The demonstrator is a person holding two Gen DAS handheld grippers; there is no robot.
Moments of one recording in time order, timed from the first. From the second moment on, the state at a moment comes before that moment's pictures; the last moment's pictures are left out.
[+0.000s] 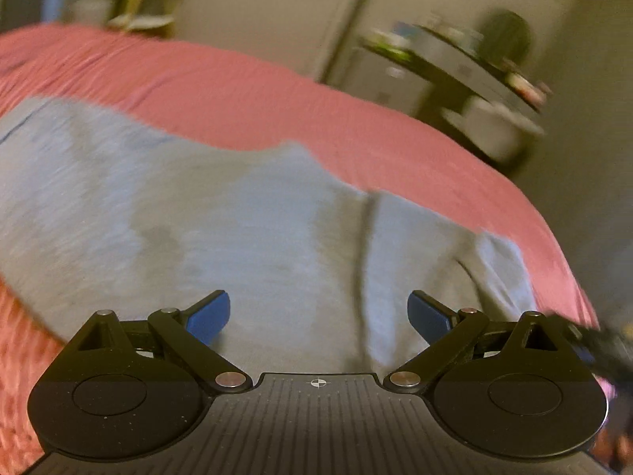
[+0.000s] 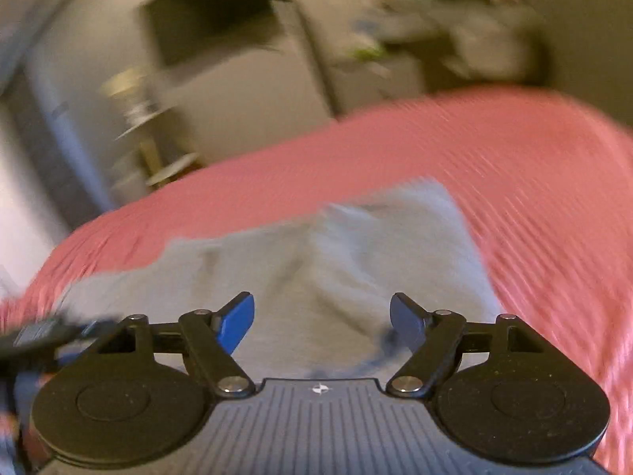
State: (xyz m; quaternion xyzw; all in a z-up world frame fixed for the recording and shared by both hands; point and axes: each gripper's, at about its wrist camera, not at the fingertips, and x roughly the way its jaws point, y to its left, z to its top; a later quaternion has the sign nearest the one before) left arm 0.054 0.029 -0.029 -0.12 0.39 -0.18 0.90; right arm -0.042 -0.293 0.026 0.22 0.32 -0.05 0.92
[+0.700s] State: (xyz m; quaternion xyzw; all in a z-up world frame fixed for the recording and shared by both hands) left arm 0.060 0.042 -0.035 -0.16 0.37 -0.18 0.90; right arm 0.050 -0.256 0.039 0.20 0.29 0.06 0.94
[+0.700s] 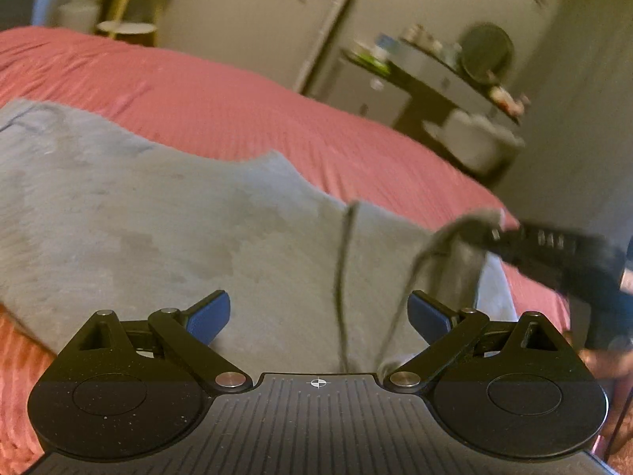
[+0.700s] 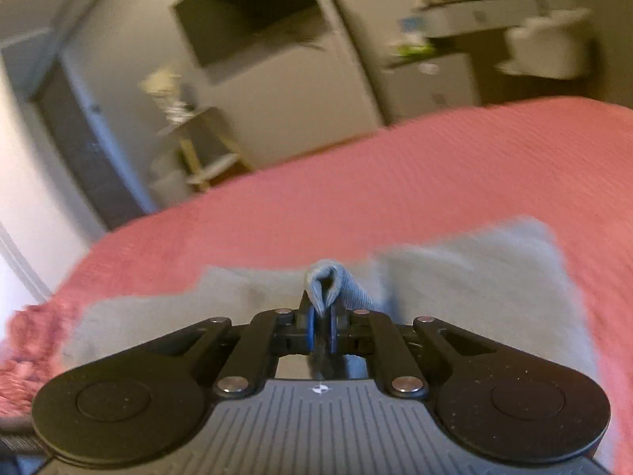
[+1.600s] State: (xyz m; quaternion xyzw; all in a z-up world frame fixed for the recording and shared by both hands) left arm 0.069 -0.014 -0.070 -0.03 0.48 -0.26 0.84; right arm -0.039 -0.302 0.003 0.25 0.35 -0.06 0.90
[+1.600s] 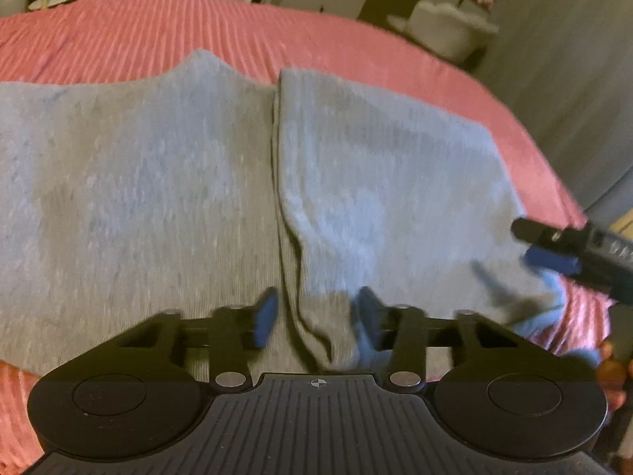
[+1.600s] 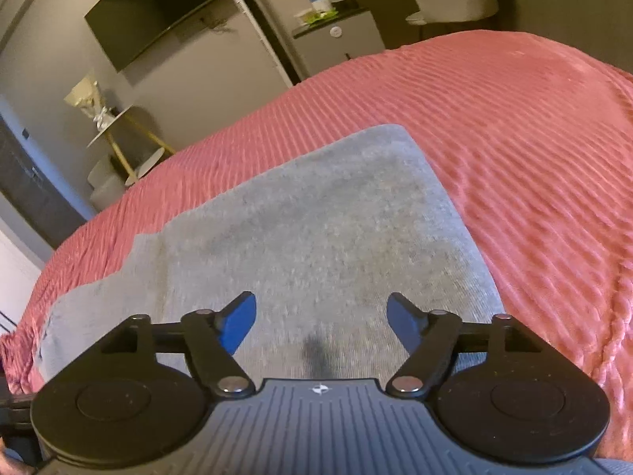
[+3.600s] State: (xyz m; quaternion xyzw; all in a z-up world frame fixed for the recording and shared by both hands) left arm 0.085 -0.012 -0.086 -0.10 0.52 -0.31 0.79; right arm -0.082 -0.328 -0.016 0.38 0.36 -0.17 0.83
